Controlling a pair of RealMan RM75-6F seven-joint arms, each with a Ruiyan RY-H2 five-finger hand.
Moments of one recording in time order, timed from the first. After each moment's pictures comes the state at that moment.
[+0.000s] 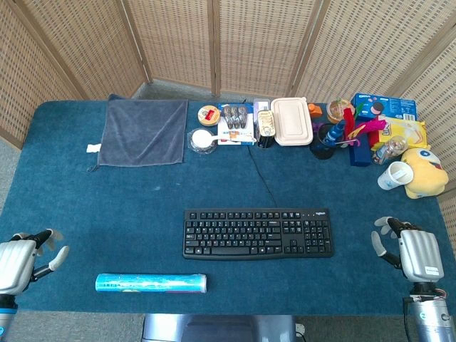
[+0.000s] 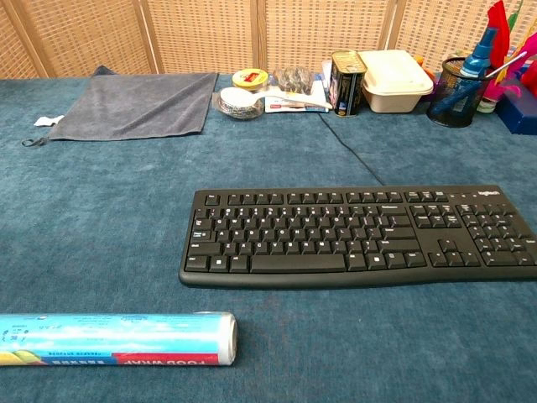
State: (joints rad) left arm -0.05 -1.05 0.01 -1.91 1.48 1.46 0.20; right arm 0.10 -1.18 0.10 -1.67 -1.45 1.49 -0.05
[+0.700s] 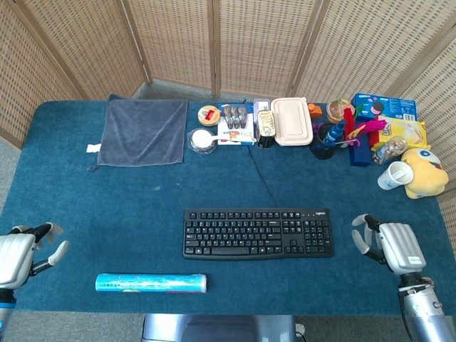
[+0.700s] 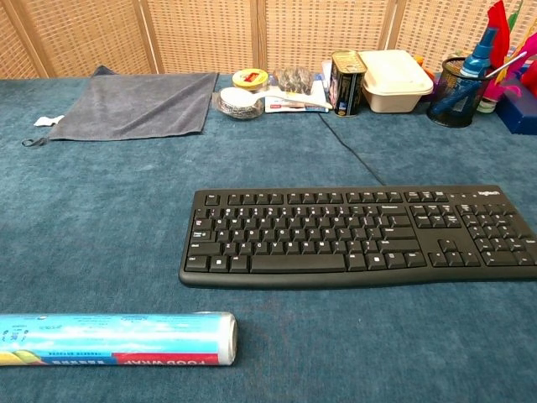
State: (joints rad) left arm -0.07 -1.01 -0.01 -1.93 1.49 1.45 0.20; right arm 0.19 -1.05 0.09 -1.80 -1.47 1.28 0.05
